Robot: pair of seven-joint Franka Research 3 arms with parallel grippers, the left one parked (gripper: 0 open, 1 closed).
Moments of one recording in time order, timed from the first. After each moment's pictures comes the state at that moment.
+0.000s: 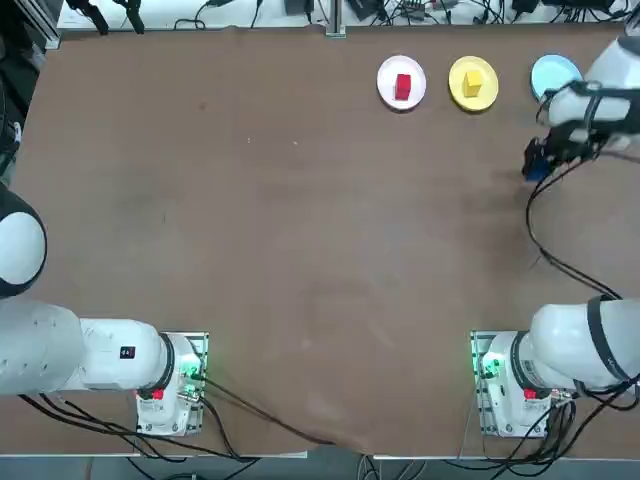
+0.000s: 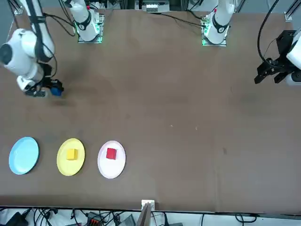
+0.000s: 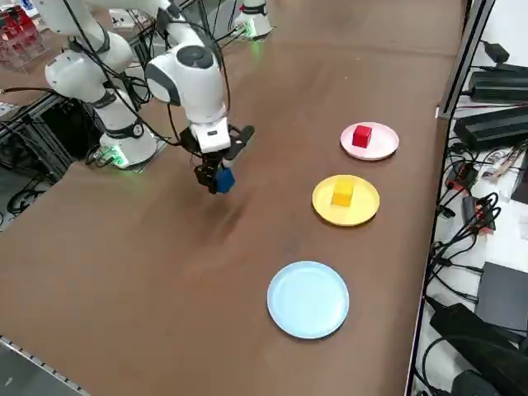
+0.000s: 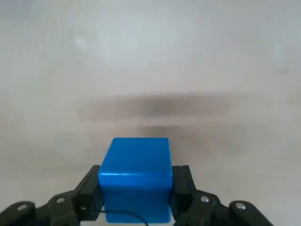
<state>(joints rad) -0.26 0.08 0.00 -2.31 -0.04 2.29 -0.17</state>
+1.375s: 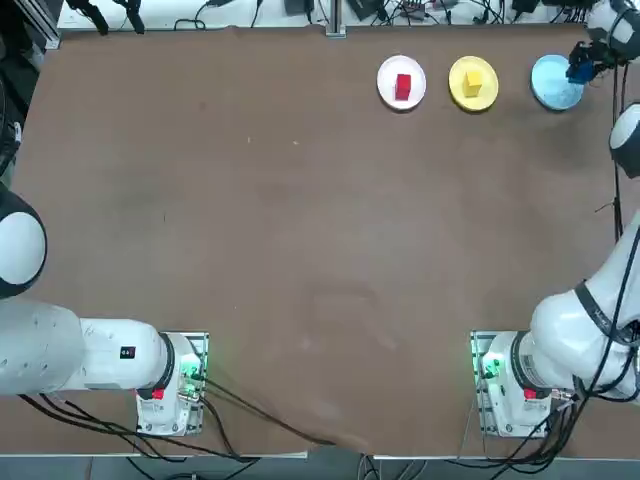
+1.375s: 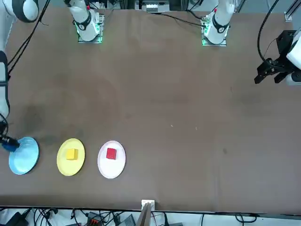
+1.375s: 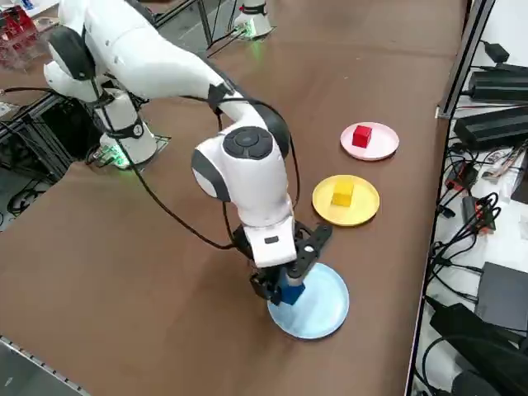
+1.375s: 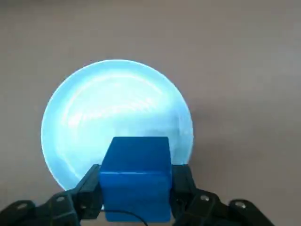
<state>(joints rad) -0.41 0.88 -0.01 -1.19 -0.04 2.24 -0.19</state>
